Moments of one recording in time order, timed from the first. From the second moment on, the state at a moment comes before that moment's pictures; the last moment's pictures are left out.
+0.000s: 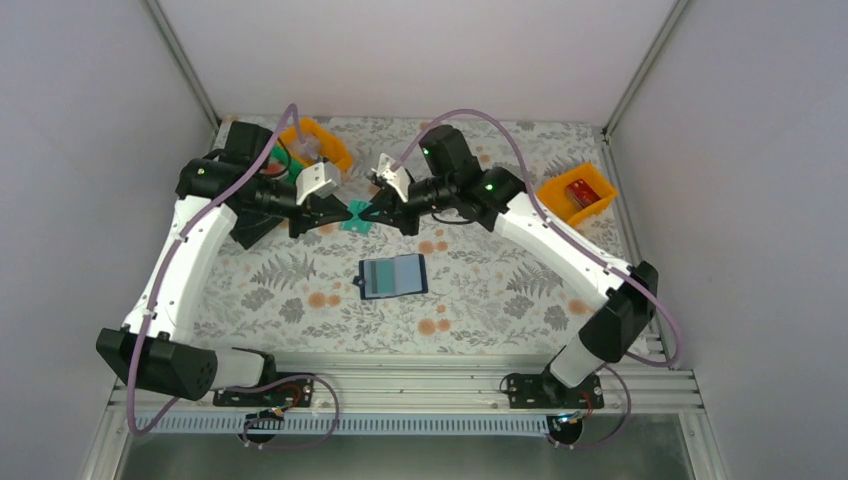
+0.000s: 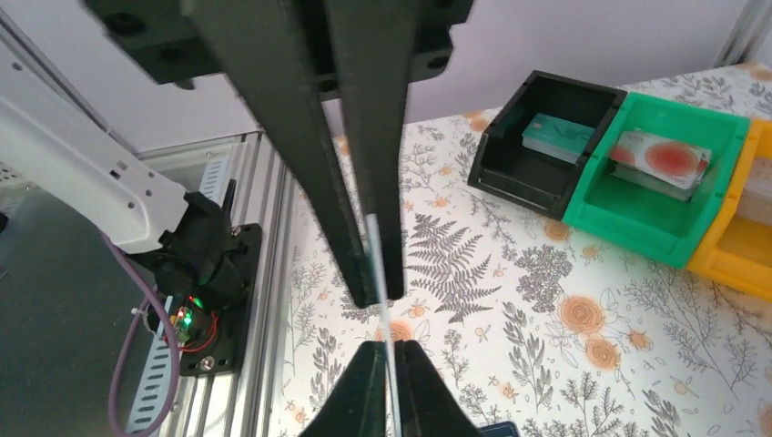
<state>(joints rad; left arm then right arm) -0.19 1.32 1.49 -1.25 0.96 0.88 0.78 1.63 1.62 -0.60 -0.70 -0.26</state>
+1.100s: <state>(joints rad) -0.73 1.44 1.73 -0.96 -0.20 0.90 0.67 1.57 1.35 0.07 -0.51 1.35</state>
